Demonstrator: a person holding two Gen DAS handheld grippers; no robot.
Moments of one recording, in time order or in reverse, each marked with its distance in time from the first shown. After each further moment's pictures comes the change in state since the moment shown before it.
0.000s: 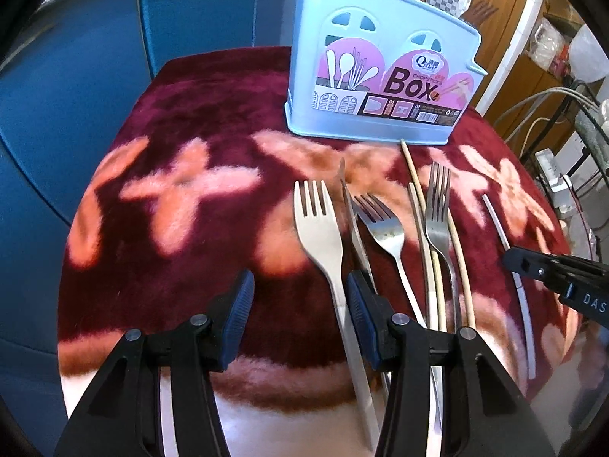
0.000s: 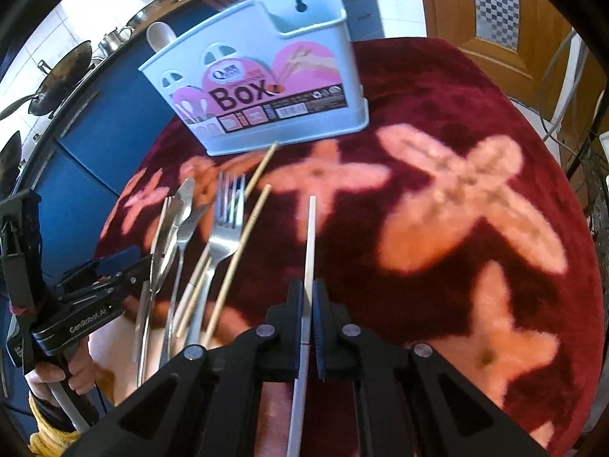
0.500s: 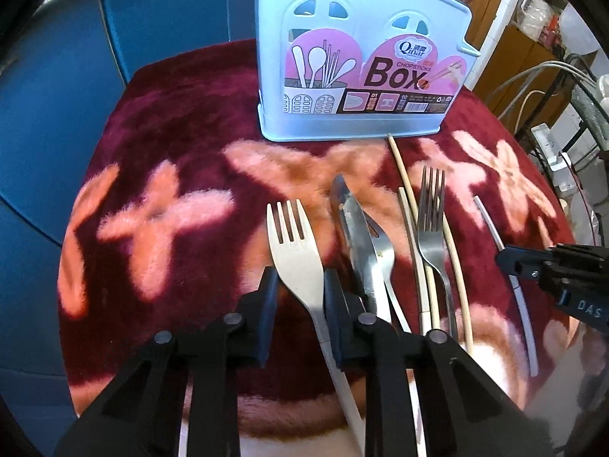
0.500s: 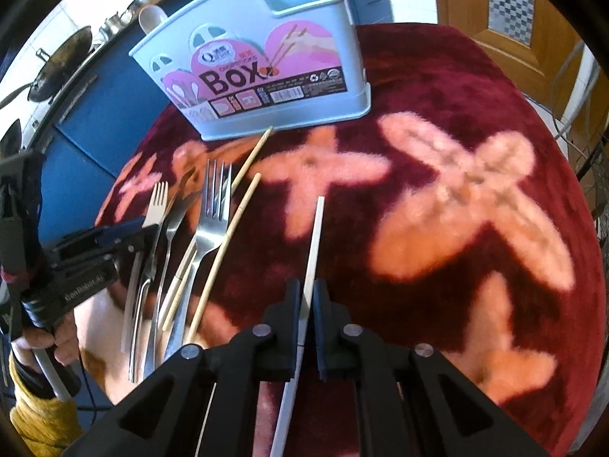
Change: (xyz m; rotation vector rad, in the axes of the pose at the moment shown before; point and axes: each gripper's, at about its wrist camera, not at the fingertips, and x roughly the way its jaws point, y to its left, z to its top) left arm 0.012 -0.008 0.026 0.084 0.081 -0.018; right arm 0.013 -0.003 0.011 -0.050 0.086 0.008
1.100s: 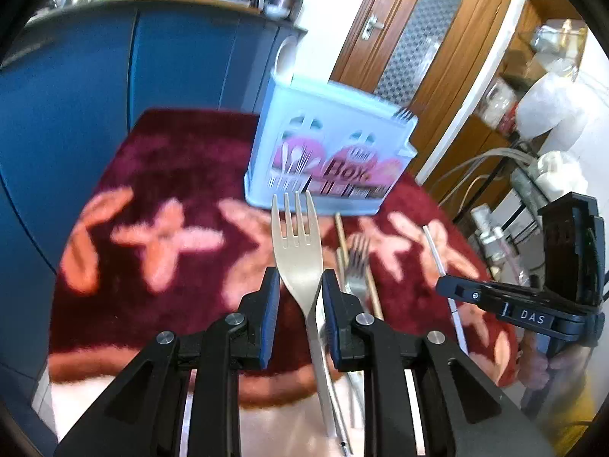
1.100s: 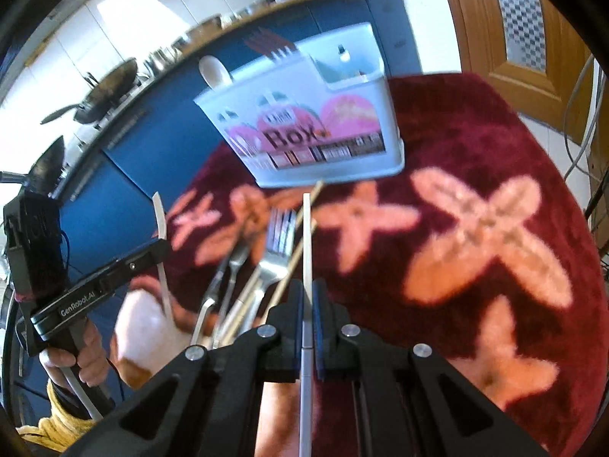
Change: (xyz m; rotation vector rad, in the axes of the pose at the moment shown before) left arm -0.077 0.013 -0.028 -0.133 -0.325 -0.209; right arm -0.056 0.015 -0.011 -0.026 -0.239 0.148
